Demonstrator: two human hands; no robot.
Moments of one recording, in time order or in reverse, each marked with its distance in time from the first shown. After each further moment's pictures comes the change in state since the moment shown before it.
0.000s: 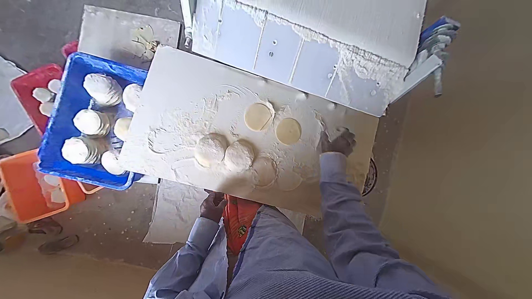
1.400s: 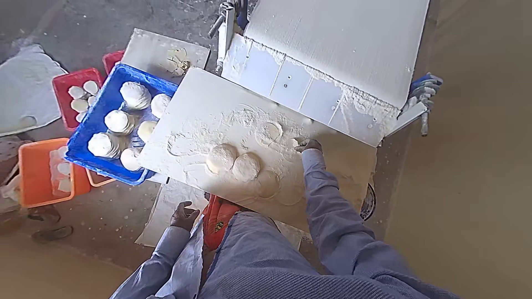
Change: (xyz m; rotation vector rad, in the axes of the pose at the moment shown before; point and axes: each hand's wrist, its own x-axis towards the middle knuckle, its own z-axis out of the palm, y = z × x) left_hand -0.020 -0.034 -0.076 -0.046 0.160 -0.177; right_hand 0.025 -0.090 0.031 -0.189 -0.474 -0.186
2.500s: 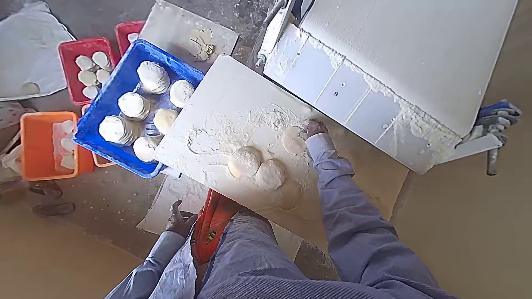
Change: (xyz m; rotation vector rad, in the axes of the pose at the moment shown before) left_hand 0.023 -0.022 -0.051 -0.031 0.017 -0.087; right_hand 0.034 -0.131 0.015 -0.372 0.038 -0.346
